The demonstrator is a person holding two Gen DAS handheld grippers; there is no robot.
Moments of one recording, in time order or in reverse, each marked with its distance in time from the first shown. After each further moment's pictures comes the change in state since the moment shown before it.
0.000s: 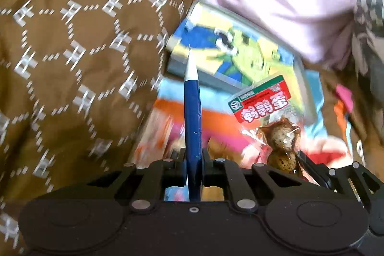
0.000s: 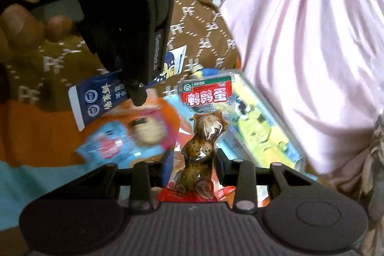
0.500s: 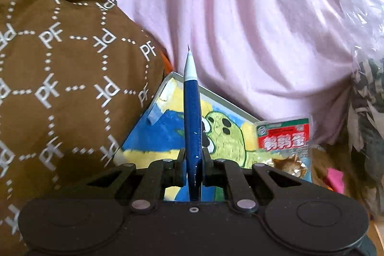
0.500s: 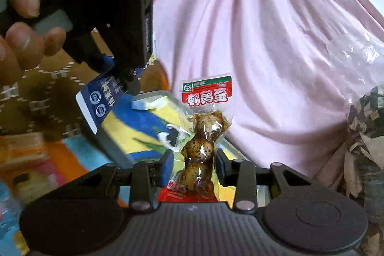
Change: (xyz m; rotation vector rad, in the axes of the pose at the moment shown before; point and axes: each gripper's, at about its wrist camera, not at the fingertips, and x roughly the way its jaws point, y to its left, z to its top) left arm 0.071 -0.025 0.107 -0.060 -0.266 -0.098; right arm 0.101 -0.069 0.007 0.221 -0.124 -0.237
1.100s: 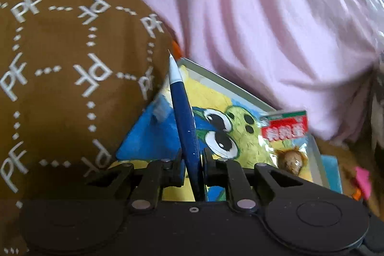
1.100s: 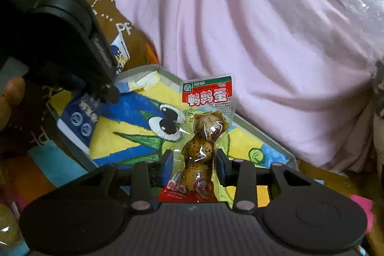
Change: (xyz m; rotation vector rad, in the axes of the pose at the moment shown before) left arm 0.072 0.010 -0.012 0.039 0.010 0.032; right arm 0.063 -0.004 -0.005 0.122 0.149 0.058
